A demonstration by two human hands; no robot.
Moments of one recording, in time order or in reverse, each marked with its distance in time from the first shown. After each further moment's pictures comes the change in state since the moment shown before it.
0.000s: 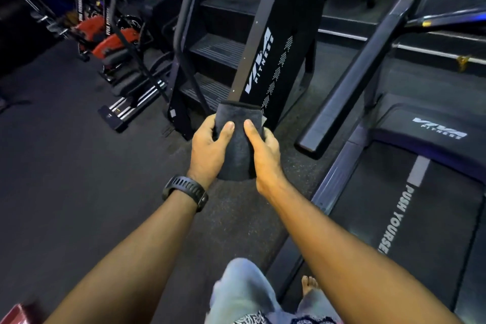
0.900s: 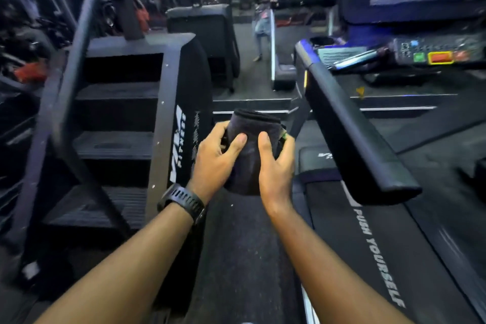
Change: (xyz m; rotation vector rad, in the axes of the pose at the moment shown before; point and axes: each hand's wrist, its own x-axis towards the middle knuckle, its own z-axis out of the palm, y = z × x) left_hand 0.264 -0.159 0.056 -0.289 -0.537 0.519; right_hand 0.230 0.069 0.047 -0.252 0.783 -0.848
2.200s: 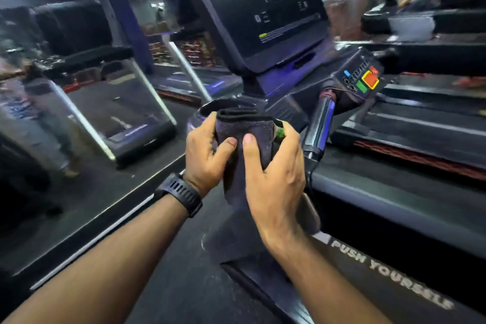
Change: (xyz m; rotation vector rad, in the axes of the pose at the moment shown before) left_hand 0.568 -0.174 0.255 -0.463 -0.602 0.717; right_hand 0.497 0.104 0.116 -0.718 1.072 -0.468
